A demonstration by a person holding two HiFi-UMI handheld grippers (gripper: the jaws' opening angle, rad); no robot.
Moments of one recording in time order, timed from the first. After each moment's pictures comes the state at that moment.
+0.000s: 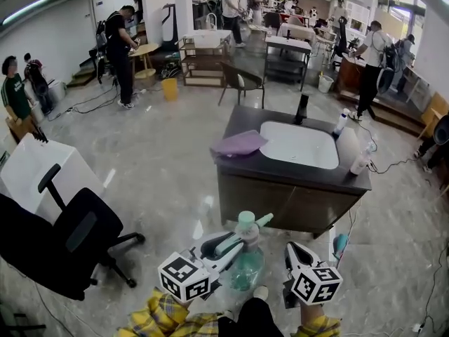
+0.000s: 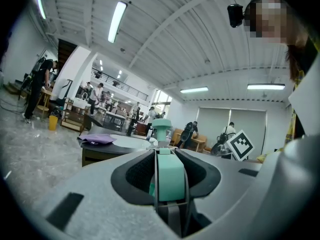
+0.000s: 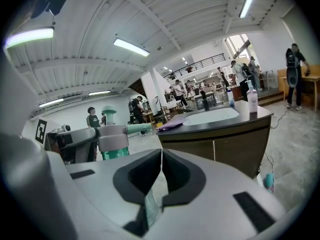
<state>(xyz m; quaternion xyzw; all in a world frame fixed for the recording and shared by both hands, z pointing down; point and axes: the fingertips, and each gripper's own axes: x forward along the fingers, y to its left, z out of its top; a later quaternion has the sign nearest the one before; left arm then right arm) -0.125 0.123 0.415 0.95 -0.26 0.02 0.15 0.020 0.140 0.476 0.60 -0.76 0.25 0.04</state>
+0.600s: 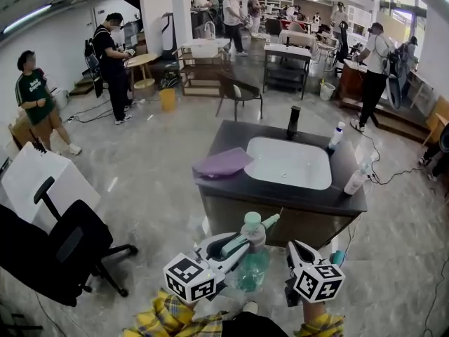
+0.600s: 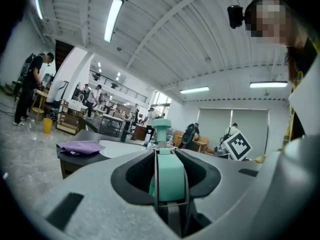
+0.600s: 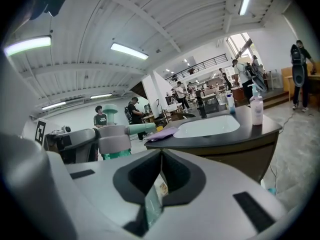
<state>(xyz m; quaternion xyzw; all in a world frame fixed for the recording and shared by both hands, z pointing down) 0.005 0.039 0.403 0.96 -0.26 0.01 0.14 0.139 0.043 0.465 0.58 -0.77 0.24 0.03</state>
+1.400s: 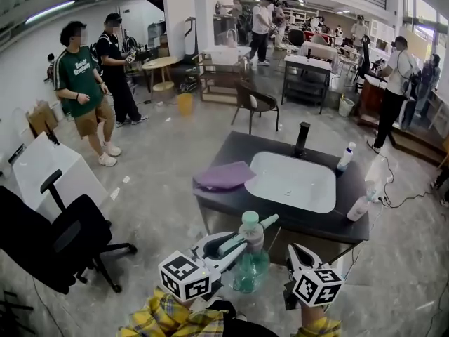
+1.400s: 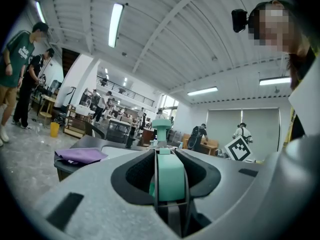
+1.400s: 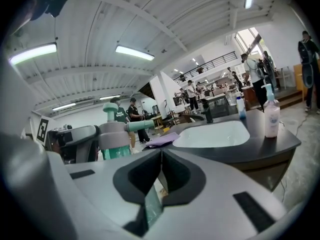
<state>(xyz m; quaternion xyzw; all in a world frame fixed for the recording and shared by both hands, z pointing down) 0.063 -0.018 0.391 0.94 -0.31 0.00 0.13 0.201 -0.026 0.460 0.54 -0.81 0.23 0.02</state>
